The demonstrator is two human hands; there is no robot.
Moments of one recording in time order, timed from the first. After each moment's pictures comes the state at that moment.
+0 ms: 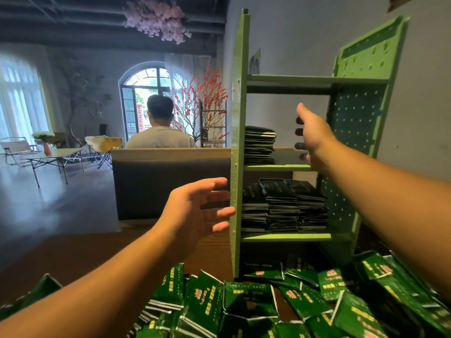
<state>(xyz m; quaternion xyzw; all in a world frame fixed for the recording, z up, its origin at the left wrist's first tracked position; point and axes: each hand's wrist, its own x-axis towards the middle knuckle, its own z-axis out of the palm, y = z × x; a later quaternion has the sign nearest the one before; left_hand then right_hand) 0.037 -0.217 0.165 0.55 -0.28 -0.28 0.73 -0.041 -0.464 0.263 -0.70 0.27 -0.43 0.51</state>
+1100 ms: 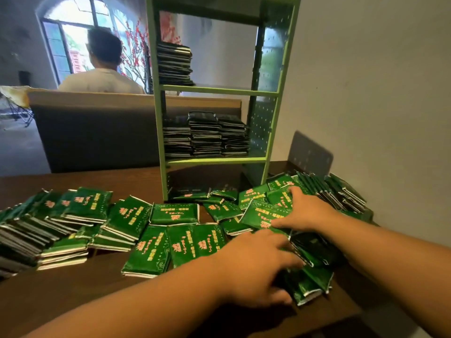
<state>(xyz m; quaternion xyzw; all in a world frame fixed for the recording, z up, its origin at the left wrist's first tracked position) -0.178 -0.299 0.009 0.58 -0.81 0.00 0.08 -0.270 -0.481 0.030 -0.86 0.51 0.02 0.07</state>
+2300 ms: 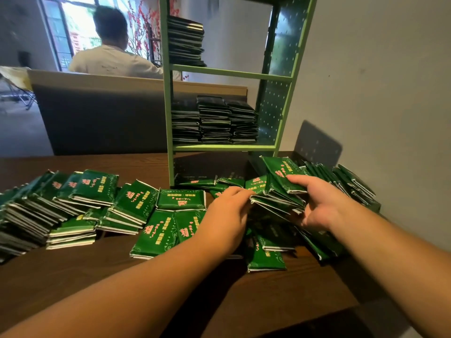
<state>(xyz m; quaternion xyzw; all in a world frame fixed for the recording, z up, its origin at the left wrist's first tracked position) -0.124 -0.309 -0.019 0.72 -0.58 0.00 0.39 -0.262 -0.452 0.044 -0.45 0.46 -0.23 0.73</state>
